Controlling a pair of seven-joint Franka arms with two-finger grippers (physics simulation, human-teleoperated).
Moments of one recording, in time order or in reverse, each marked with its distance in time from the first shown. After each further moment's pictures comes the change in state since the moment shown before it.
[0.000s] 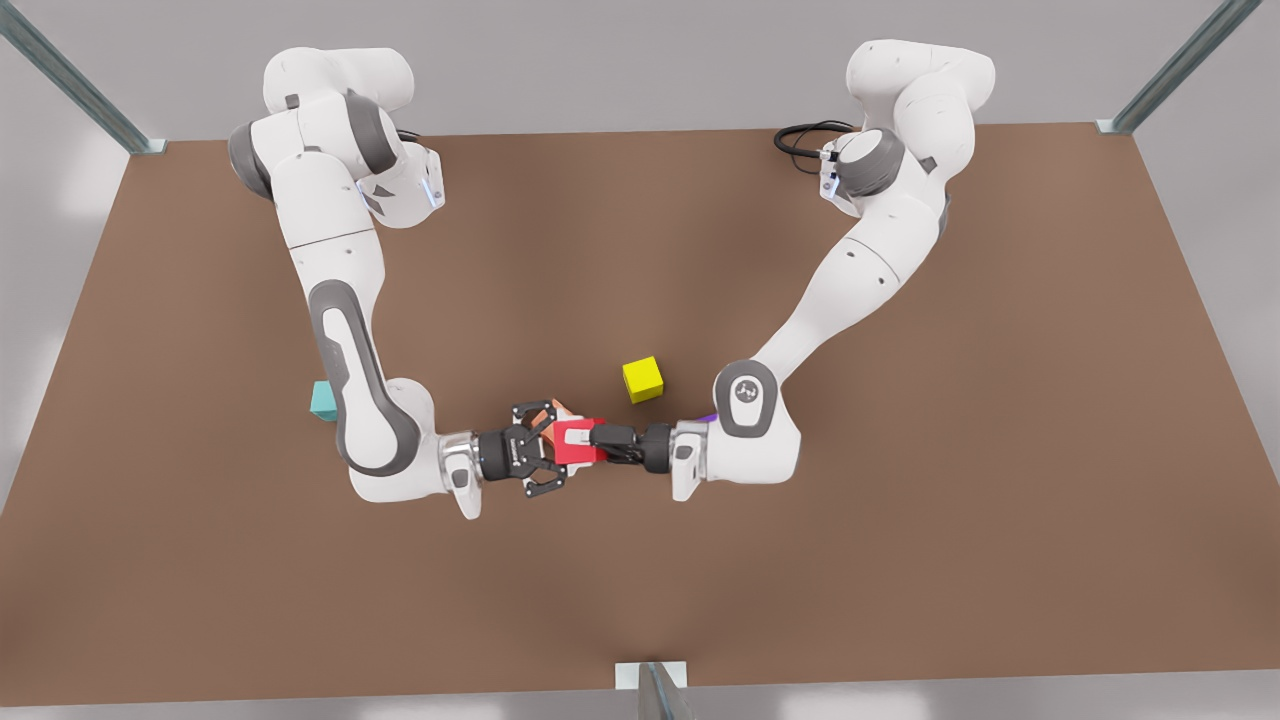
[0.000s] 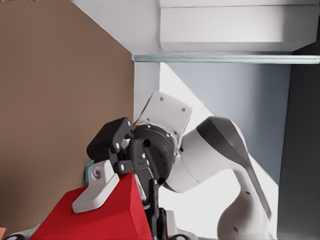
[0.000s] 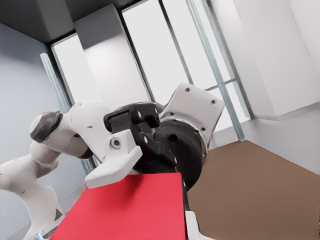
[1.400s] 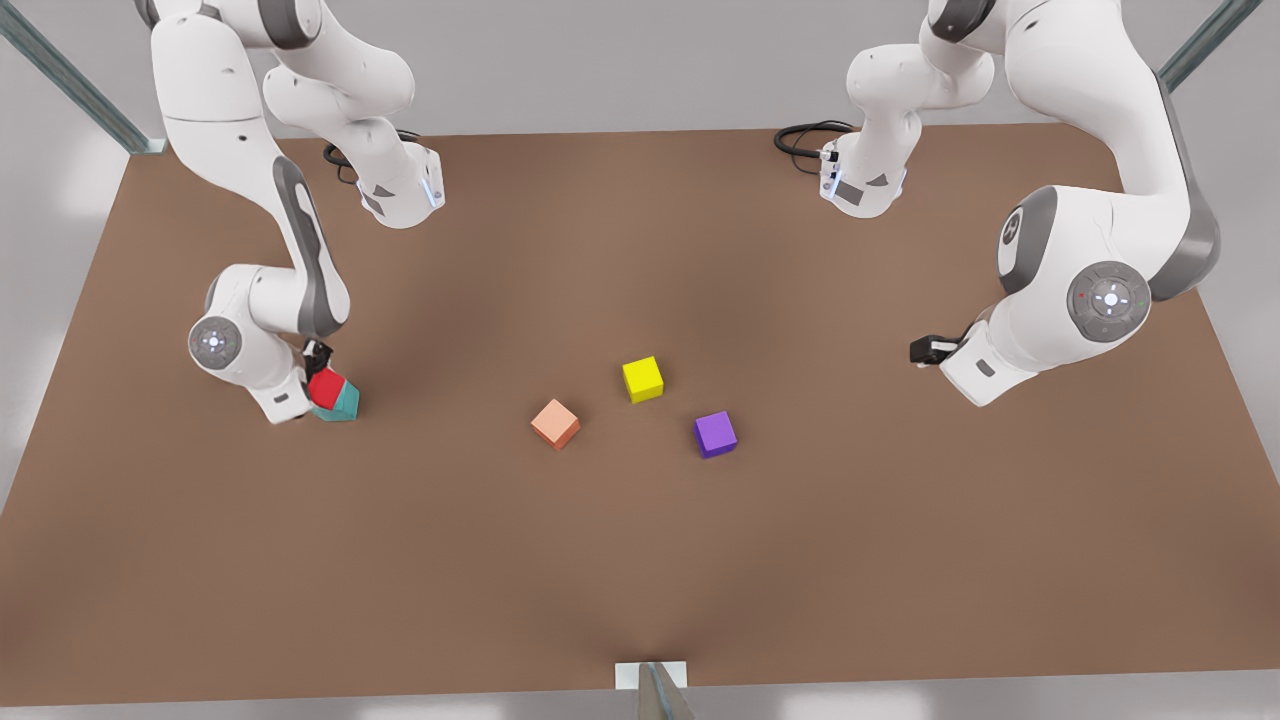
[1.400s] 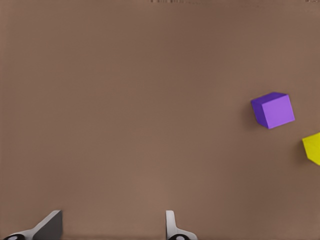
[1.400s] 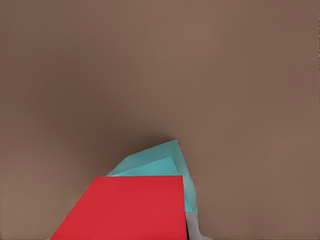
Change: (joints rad) left arm 0.202 -0.910 0.581 -0.449 1.019 -0.864 -0.381; right arm -0.085 -0.593 -0.288 -0.870 -1.668 0.669 0.572
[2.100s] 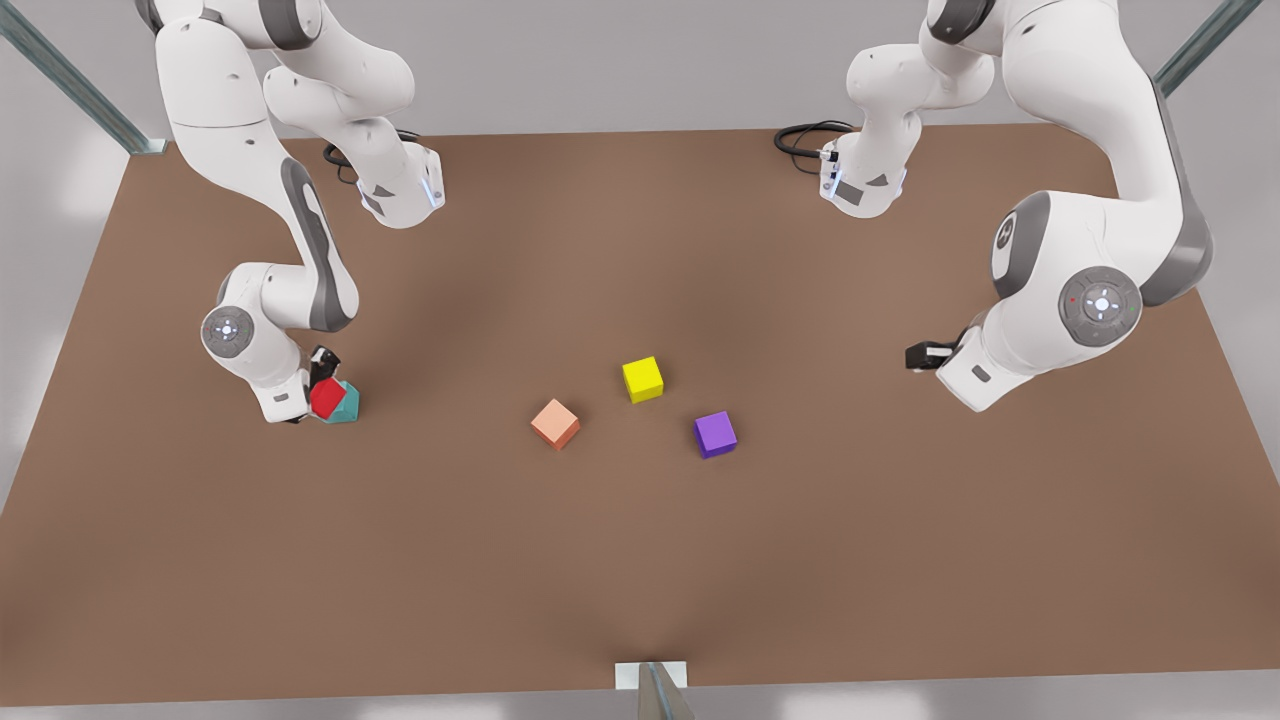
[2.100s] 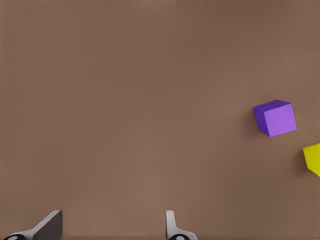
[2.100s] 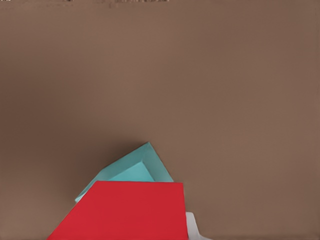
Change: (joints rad) left arm -0.008 0.010 0.000 -0.001 0.003 0.012 -0.053; right arm 0.004 0.008 0.006 -0.043 -0.026 0.150 0.160
